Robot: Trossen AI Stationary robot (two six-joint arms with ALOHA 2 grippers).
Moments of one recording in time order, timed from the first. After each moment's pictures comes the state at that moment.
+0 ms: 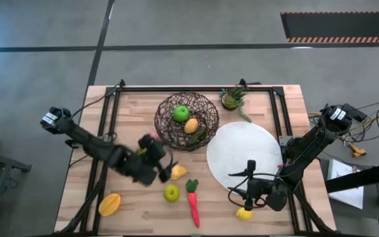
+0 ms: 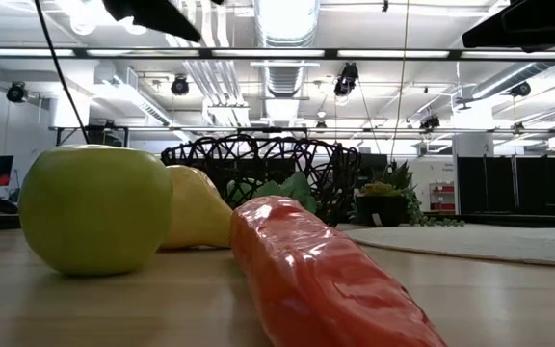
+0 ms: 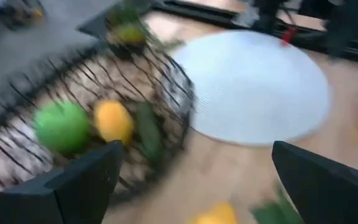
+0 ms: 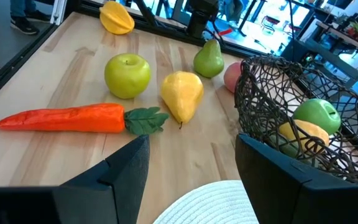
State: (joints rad) left arm -0.52 1.38 1.15 -0.59 -0.83 -0.74; right arm 0.88 1.42 0.65 0.17 0.96 0.22
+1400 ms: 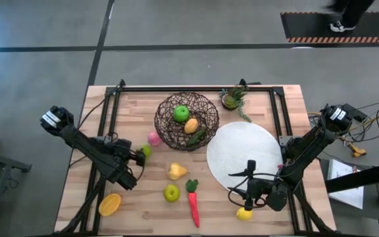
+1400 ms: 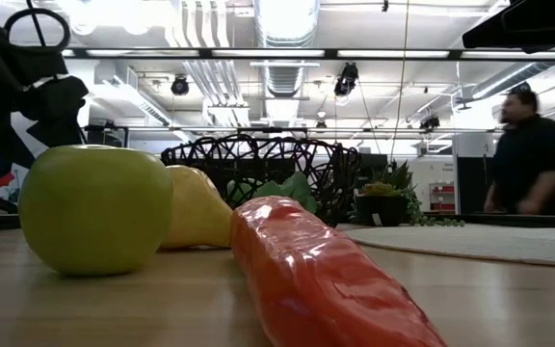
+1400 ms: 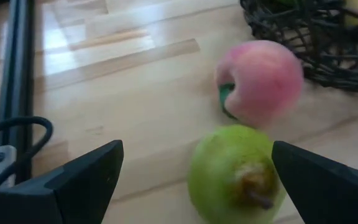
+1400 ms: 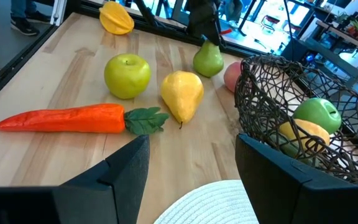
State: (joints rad) left arm -0.69 1.37 0.72 -1.22 -0.75 -2.08; right arm 0.88 1.42 0.65 0.17 0.96 0.23
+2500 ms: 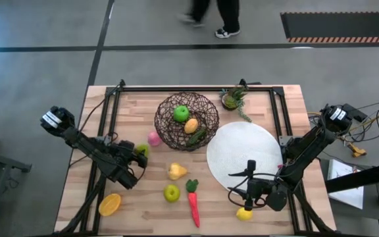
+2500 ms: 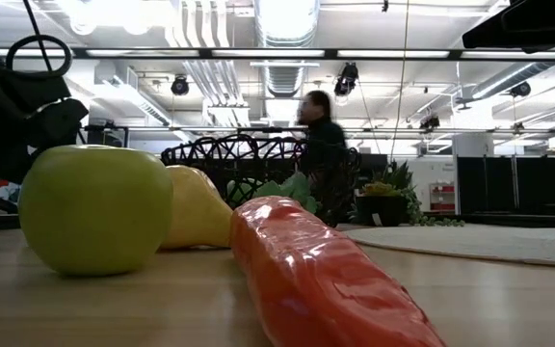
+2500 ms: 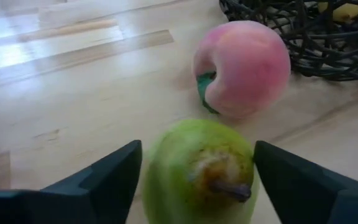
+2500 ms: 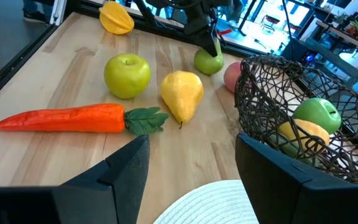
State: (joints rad) left arm -0.68 1.37 0.58 -0.94 -0.83 -1.98; right arm 0.88 1.42 0.65 0.17 0.96 0.23
